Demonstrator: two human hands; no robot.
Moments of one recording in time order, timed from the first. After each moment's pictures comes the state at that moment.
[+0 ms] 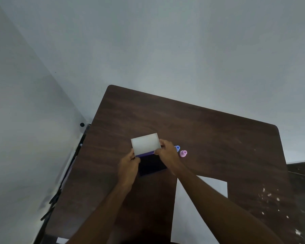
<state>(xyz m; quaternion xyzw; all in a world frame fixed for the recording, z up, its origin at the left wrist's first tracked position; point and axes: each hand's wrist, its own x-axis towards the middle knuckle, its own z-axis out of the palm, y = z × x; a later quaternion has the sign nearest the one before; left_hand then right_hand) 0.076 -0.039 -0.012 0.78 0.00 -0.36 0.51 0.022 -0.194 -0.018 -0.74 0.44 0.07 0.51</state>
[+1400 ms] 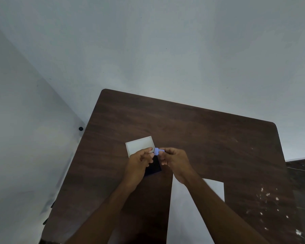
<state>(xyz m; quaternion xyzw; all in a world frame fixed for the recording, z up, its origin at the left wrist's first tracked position) 0.060 -0.079 0.005 0.76 -0.08 -0.37 0.53 -0.026 -0.216 0.003 -0.57 0.43 -0.01 0.70</state>
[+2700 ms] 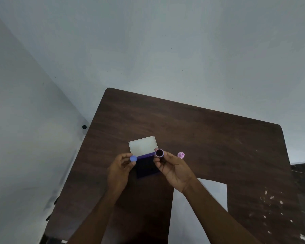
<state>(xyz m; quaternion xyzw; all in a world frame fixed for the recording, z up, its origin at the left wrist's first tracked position) 0.079 -0.020 -0.030 0.82 -0.06 -0.28 0.50 -0.034 -0.194 0.022 -0.17 0.33 -0.03 0.93</state>
